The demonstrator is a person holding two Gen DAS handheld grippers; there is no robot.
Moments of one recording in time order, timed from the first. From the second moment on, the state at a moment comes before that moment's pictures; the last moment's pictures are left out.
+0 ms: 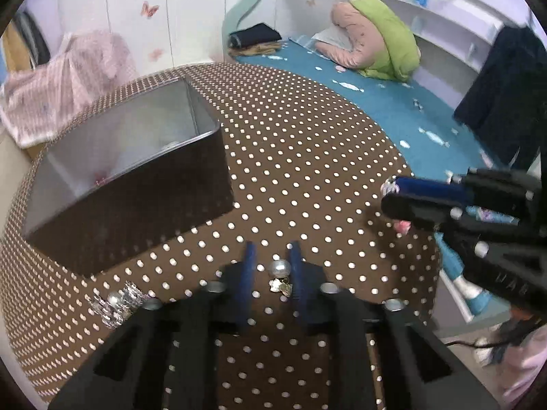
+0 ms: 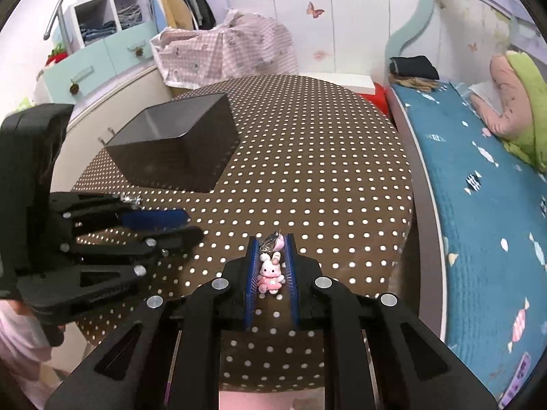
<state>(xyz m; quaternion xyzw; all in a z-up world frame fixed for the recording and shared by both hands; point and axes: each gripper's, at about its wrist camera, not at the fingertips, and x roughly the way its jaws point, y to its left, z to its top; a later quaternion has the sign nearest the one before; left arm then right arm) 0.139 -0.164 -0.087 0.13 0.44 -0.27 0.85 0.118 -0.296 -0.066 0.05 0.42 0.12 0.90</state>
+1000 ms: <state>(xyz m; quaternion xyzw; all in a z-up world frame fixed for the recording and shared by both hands) 0.141 -0.095 -0.022 0.04 0.41 -0.25 0.87 0.140 -0.263 -0.037 0.06 0.39 0.15 0.90</state>
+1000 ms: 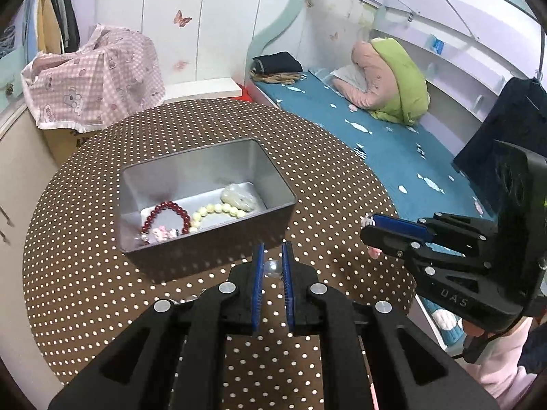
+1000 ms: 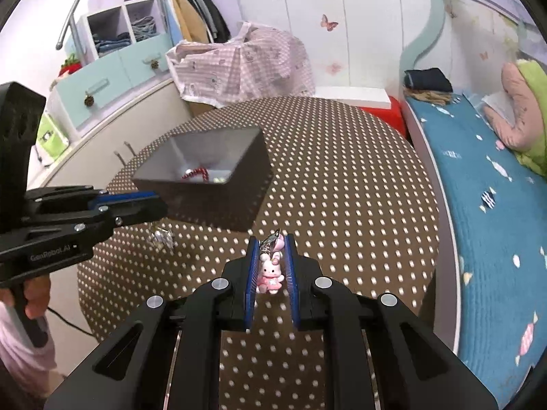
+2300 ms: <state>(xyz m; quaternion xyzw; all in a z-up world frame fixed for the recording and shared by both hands) 0.201 -0.028 -0.008 -0.02 0.41 -0.20 0.89 0.228 -0.201 -0.013 0.07 0.40 0.12 0.91</state>
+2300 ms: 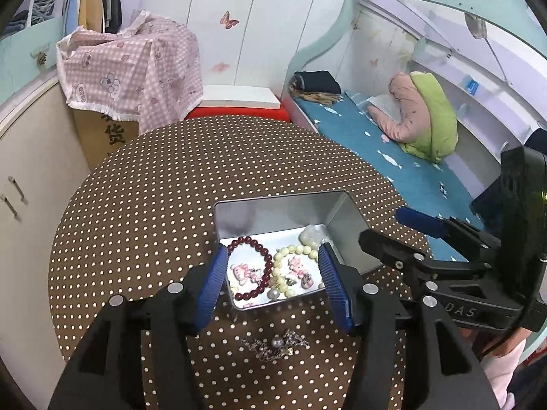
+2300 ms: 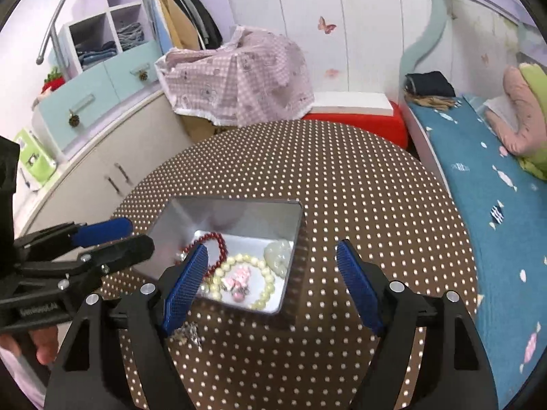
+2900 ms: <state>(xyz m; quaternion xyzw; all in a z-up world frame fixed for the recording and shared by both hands) 0.160 0.001 -0.028 0.00 0.42 -0.19 0.89 0.163 -0.165 -0.033 -0.01 0.41 0.15 0.90</state>
